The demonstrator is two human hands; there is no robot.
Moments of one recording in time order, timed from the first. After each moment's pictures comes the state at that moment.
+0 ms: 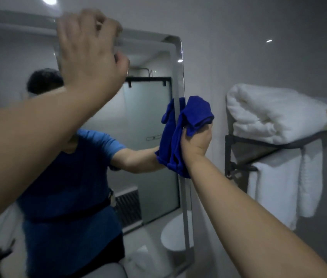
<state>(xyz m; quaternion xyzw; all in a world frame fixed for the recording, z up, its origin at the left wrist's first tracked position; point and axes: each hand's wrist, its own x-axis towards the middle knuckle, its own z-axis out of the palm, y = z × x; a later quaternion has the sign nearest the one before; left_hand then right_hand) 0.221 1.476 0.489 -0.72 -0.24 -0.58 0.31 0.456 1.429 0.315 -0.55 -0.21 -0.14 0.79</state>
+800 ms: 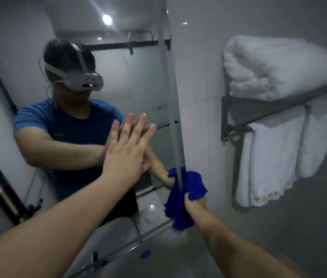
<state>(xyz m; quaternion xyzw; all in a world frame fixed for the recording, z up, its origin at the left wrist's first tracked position) 0.239 1.453 0.231 -0.87 -0.26 -0.25 0.34 0.424 1.382 0.022 -0.72 -0.03 0.26 0.64</state>
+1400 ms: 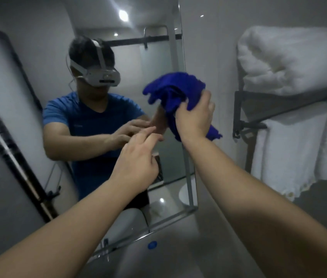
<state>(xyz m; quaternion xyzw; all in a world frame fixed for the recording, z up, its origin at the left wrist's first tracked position) 0.217 1.399 0.231 -0.91 -0.23 -0.34 0.01 0.401 1.380 0.266 -0.62 -0.25 -0.13 0.73</state>
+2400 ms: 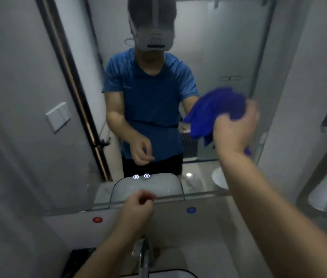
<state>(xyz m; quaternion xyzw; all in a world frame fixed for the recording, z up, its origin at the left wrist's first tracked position) 0.035 1.394 0.043 -0.62 -0.54 -0.35 -0.45 0.286 1.407 0.182 -0.62 -0.26 -0.09 0.74</state>
